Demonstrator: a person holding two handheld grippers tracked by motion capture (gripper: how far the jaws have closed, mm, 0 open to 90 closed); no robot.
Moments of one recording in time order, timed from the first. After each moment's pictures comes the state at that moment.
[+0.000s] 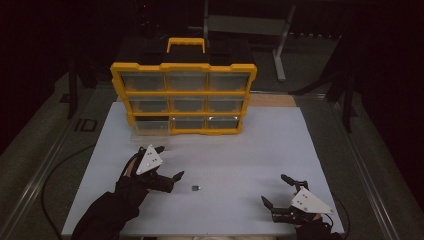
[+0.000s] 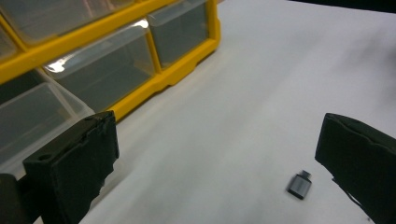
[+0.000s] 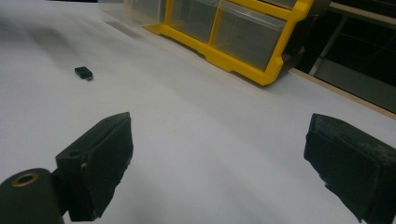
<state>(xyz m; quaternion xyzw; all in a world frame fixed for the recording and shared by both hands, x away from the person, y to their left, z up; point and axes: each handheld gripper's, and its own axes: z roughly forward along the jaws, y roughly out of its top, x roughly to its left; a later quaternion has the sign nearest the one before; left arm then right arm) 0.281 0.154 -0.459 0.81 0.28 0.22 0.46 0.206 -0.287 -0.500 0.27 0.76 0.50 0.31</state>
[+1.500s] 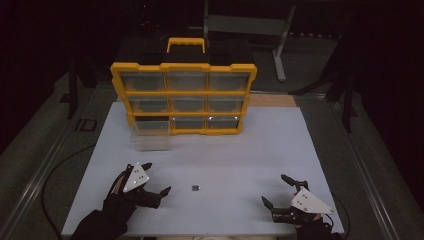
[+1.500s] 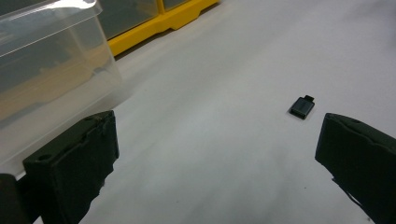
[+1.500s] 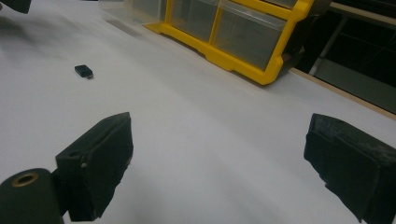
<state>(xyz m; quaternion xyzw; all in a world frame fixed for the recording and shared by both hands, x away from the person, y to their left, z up) 0.255 0.191 -0.502 0.81 0.30 0.21 0.45 0.205 -0.287 -0.500 0.27 0.77 0.50 0.31</state>
